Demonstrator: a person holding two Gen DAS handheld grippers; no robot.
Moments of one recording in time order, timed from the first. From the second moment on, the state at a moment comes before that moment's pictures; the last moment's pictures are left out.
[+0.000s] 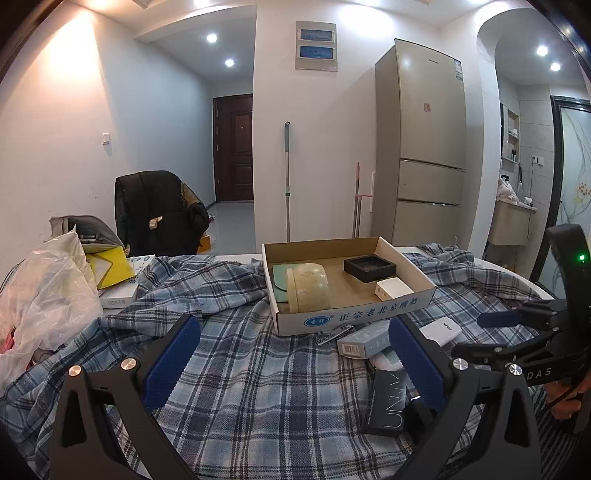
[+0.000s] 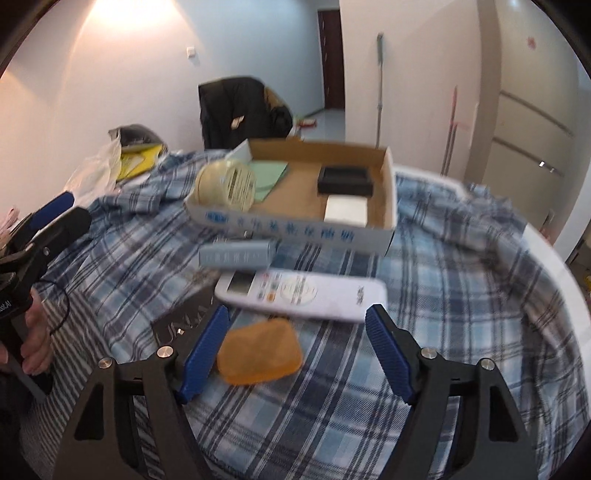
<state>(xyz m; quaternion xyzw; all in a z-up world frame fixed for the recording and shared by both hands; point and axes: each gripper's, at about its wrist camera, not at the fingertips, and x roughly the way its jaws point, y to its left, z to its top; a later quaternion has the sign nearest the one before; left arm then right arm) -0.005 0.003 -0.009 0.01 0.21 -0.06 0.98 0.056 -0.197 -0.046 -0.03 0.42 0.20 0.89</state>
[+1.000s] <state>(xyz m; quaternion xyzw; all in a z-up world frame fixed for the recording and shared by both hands) 0.014 0.013 -0.021 0.00 0.26 -0.03 0.97 0.054 -0.180 -0.065 -0.11 0.46 0.19 0.86</state>
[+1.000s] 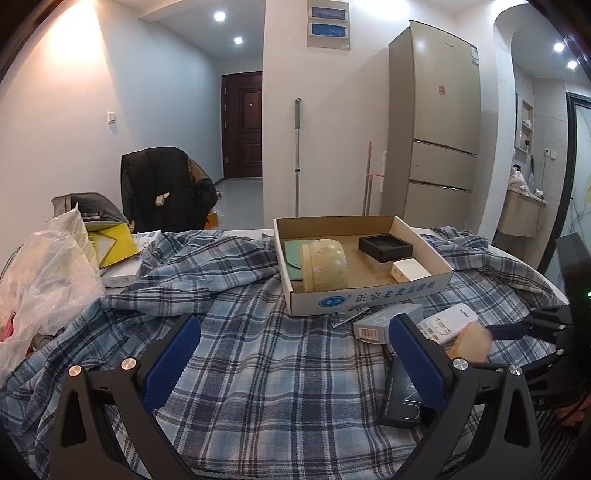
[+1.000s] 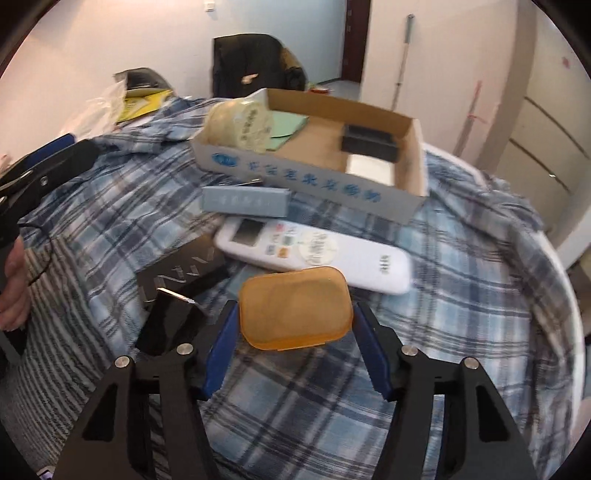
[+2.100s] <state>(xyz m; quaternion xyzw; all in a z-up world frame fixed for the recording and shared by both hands) 0.017 -0.074 -0.054 -0.04 0.50 -0.15 0.85 0.030 -0.237 -0.042 -0.08 0.41 0.10 0.90</state>
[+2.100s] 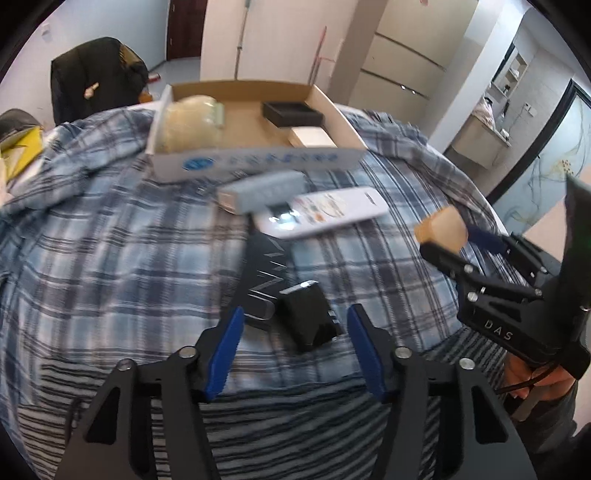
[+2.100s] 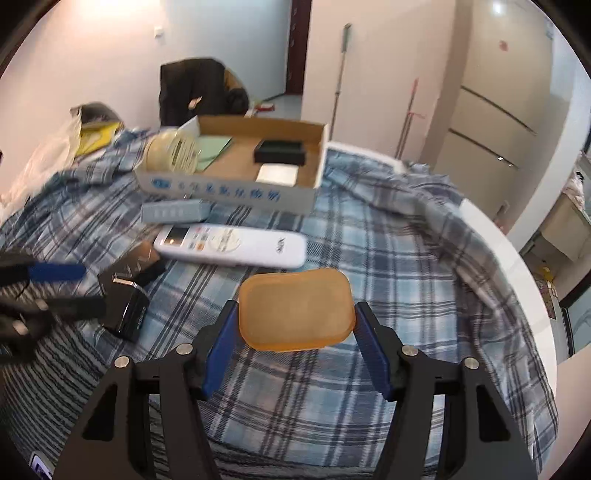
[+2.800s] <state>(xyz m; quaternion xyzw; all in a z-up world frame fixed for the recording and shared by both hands) 0.030 -0.113 -0.068 0.00 0.51 -0.14 0.85 0.019 -0.242 -0.036 -0.08 0.39 0.12 0.91</state>
